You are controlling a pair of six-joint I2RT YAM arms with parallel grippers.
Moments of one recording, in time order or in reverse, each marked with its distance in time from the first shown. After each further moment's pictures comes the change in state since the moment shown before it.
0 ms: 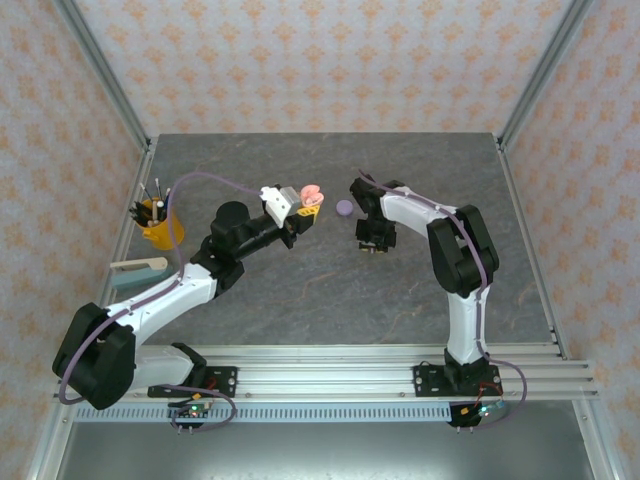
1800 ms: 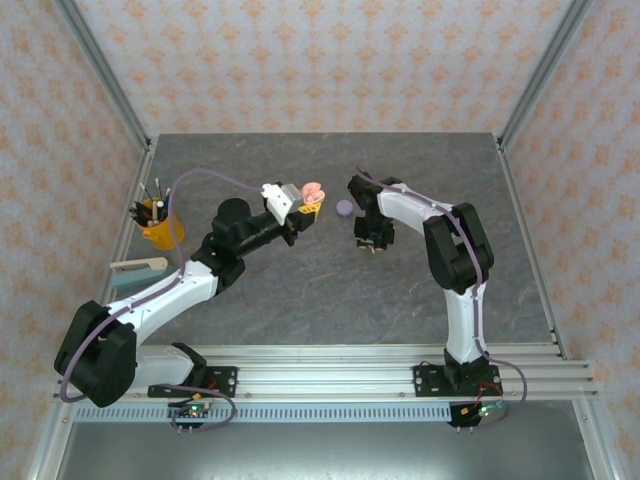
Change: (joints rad) left arm 0.000 0.014 0.025 -0.010 0.000 0.000; right arm 0.000 0.044 0.060 -0.030 0.008 0.000
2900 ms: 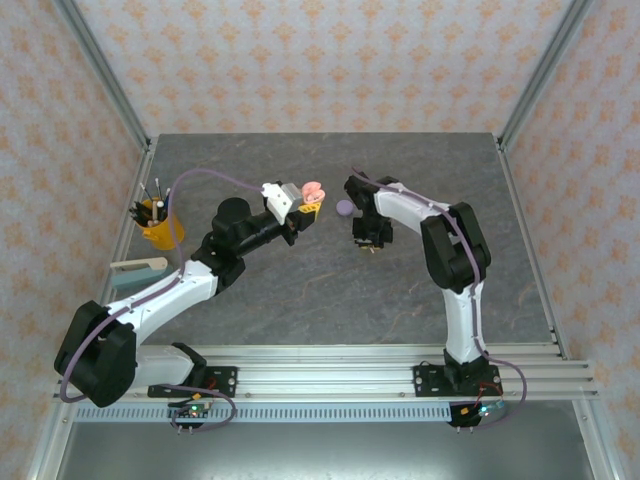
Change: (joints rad) left arm 0.000 0.000 0.006 -0.005 0.000 0.000; right arm 0.011 0.007 0.012 -0.007 0.028 -0.042
